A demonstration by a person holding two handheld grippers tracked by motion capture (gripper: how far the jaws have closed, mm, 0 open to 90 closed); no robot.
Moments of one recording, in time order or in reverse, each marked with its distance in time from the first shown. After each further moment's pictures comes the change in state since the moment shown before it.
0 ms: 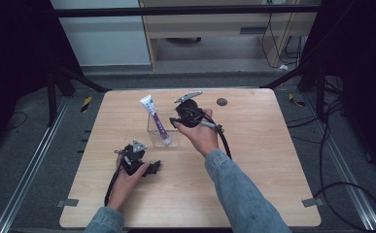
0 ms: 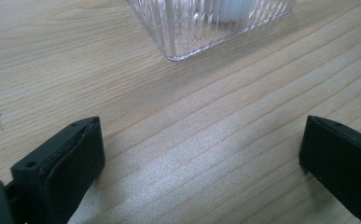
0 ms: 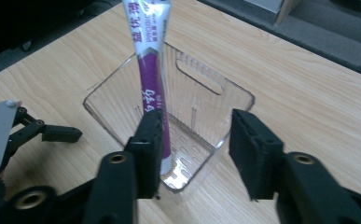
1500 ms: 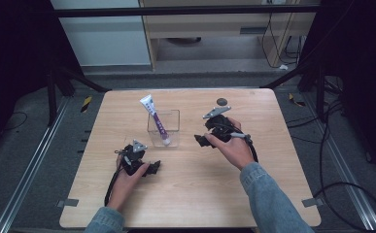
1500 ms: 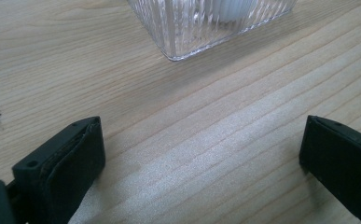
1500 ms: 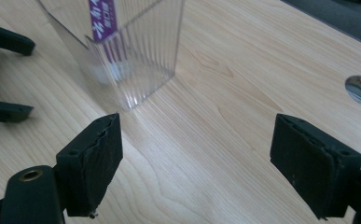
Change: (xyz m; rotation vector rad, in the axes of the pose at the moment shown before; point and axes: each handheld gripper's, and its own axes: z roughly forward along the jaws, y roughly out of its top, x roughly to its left) left arm 0.000 0.000 0.000 0.004 0.001 0.003; right arm -0.048 -0.072 -0.038 0.062 -0.041 -0.085
